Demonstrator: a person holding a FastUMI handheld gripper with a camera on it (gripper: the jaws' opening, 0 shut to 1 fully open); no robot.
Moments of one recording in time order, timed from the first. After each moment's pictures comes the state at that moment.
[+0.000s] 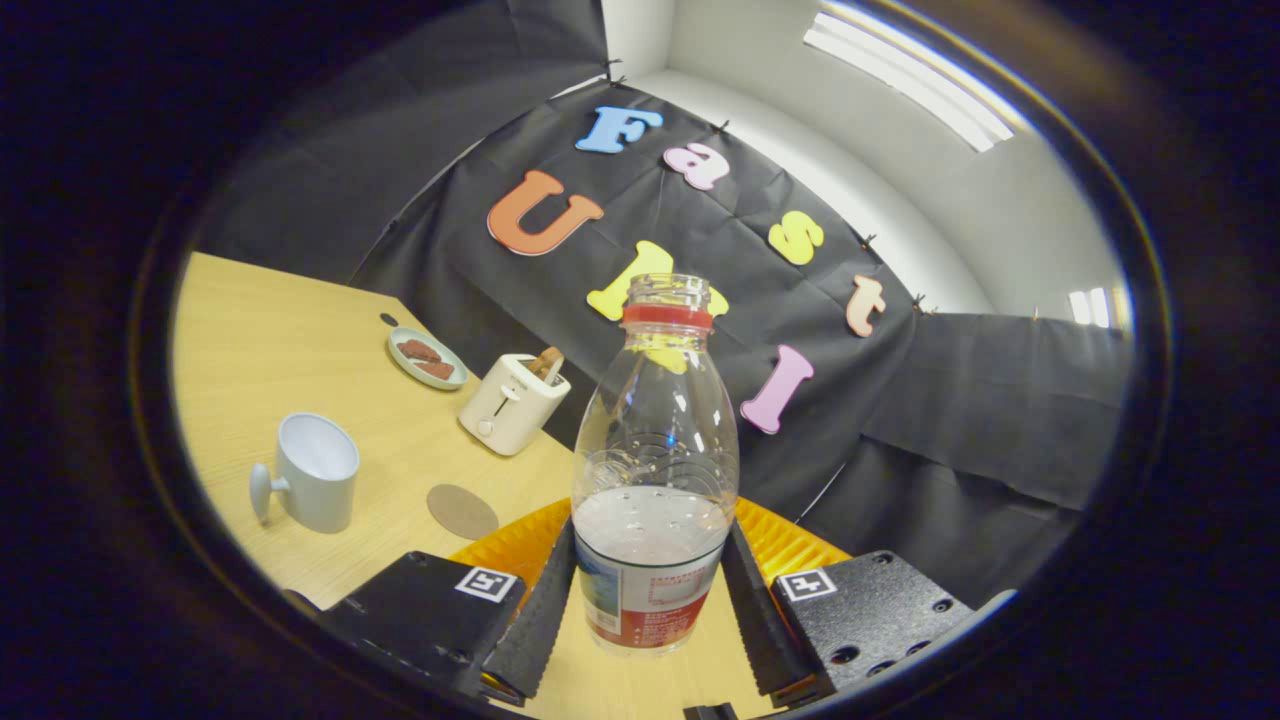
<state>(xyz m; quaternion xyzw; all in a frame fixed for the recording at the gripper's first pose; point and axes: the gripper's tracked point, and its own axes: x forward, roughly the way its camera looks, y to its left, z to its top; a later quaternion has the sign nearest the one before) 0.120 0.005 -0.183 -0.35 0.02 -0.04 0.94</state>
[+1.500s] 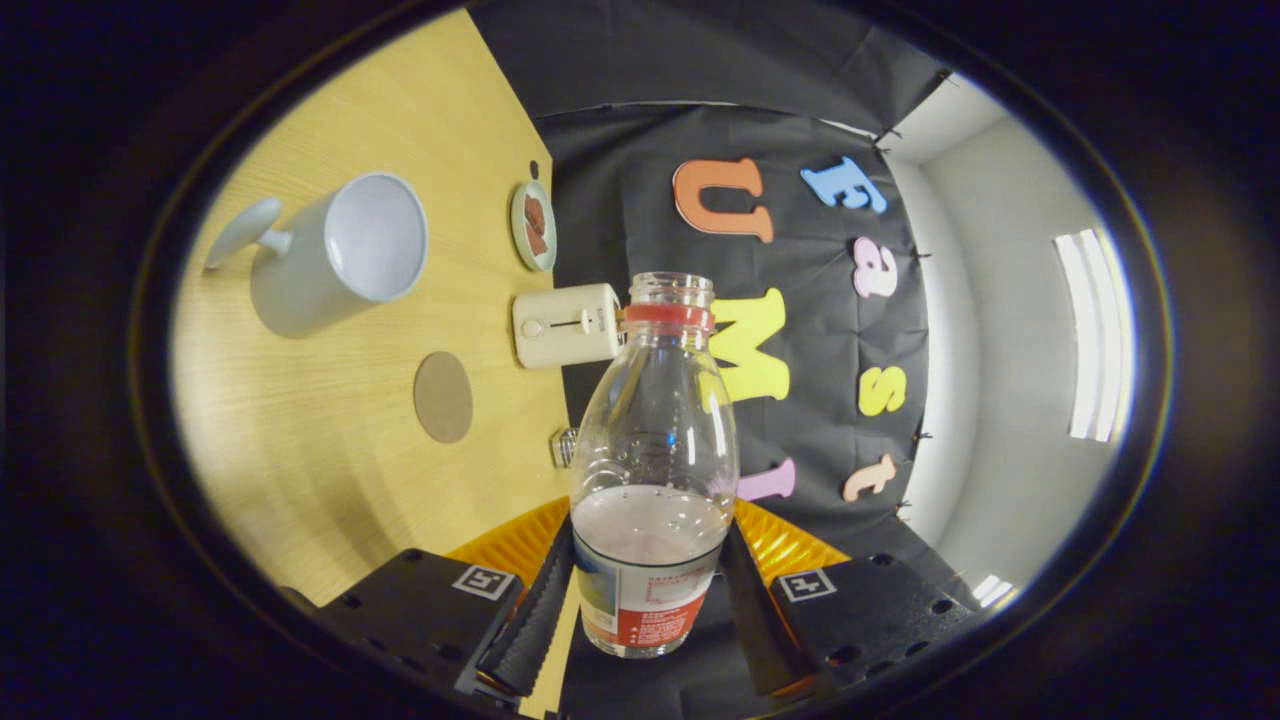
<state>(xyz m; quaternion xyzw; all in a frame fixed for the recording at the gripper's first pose) 0.159 0.035 -0.219 -0.68 0.03 -0.02 0.73</state>
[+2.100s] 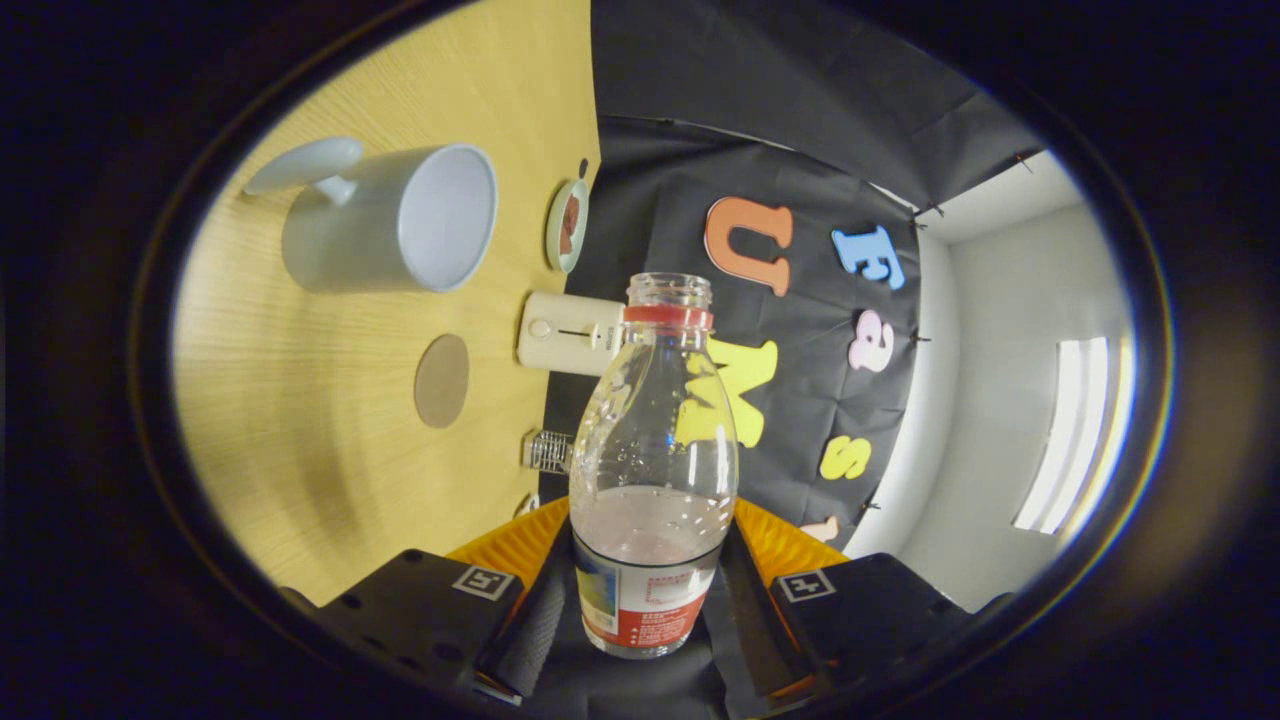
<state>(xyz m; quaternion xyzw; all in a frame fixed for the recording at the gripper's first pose) 0.150 0.053 -0.227 -0.76 -0.01 -0.02 0.65</state>
